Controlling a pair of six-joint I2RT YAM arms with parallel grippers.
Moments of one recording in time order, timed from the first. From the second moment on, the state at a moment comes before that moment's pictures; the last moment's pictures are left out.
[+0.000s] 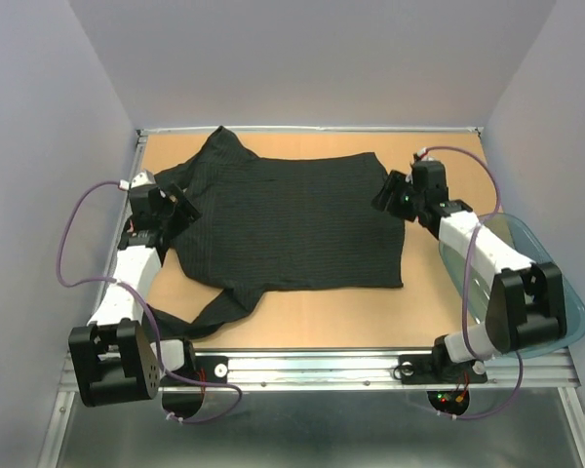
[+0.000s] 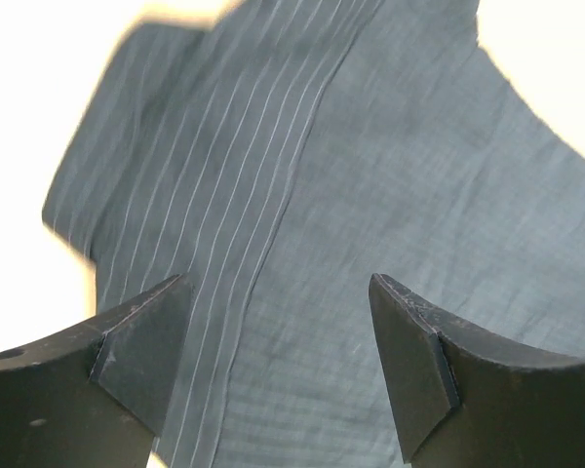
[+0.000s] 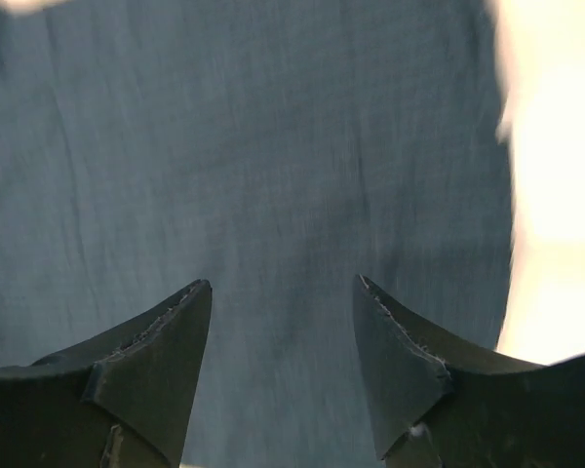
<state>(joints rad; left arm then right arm) 0.10 1.18 0.79 -0.23 0.05 -0.57 0.19 1.47 1.02 -0.22 -0.04 0.53</state>
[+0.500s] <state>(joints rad) 0.08 1.38 0.66 -0.24 0.04 -0.61 0.20 1.57 0.82 -0.21 -0.06 0.58</state>
